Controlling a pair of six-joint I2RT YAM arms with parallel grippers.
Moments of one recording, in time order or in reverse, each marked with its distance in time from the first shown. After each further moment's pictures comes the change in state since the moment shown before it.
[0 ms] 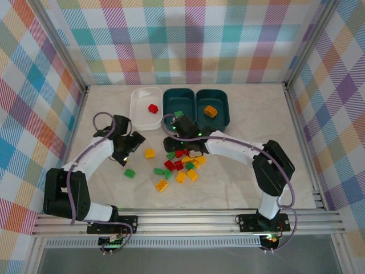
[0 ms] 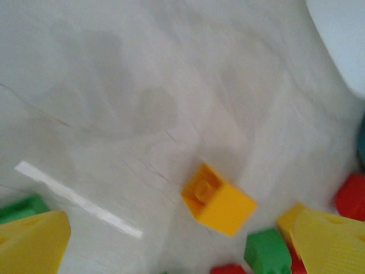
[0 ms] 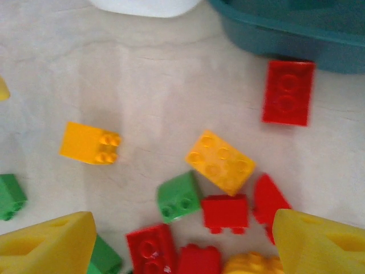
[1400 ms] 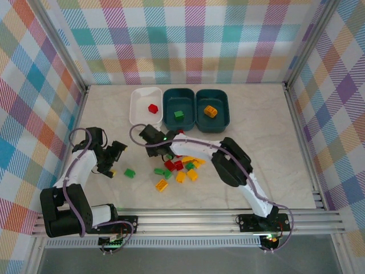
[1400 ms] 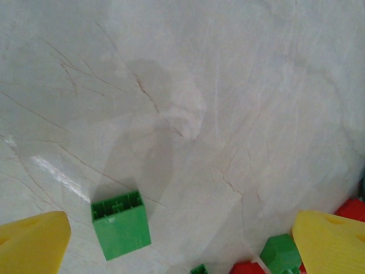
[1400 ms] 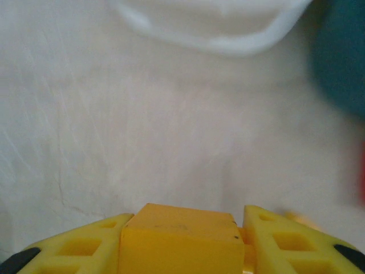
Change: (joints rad) left arm 0.229 -0.152 -0.162 -0.029 0.169 0.073; right arm 0.059 0.312 0.396 -0.091 0.172 -0.037
